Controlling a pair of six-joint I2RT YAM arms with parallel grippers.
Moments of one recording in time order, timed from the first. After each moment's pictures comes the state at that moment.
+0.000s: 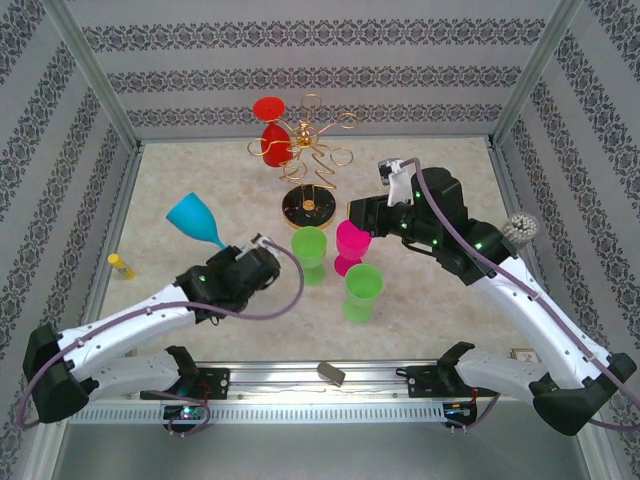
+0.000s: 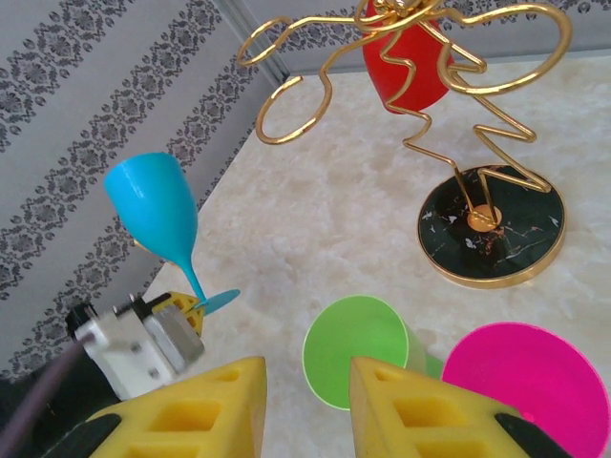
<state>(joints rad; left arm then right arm) -0.93 1.08 0.82 -0.77 -0.88 0.19 0.60 1.07 1.24 -0.60 -0.24 0.48</state>
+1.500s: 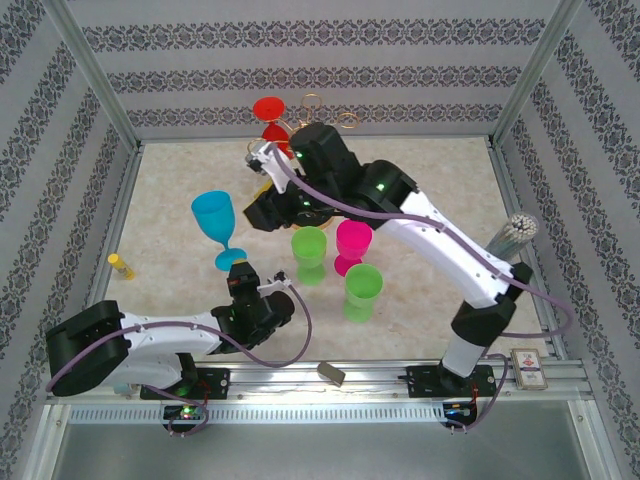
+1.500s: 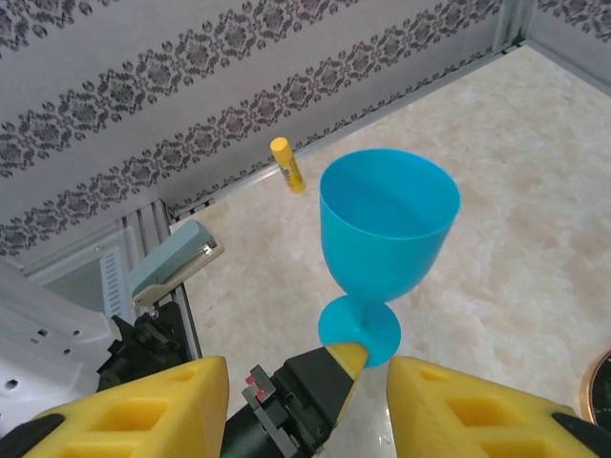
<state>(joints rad) -1.08 1.23 0.39 0.07 -1.38 0.88 0.93 1.77 2.14 -0.95 -0.33 0.08</state>
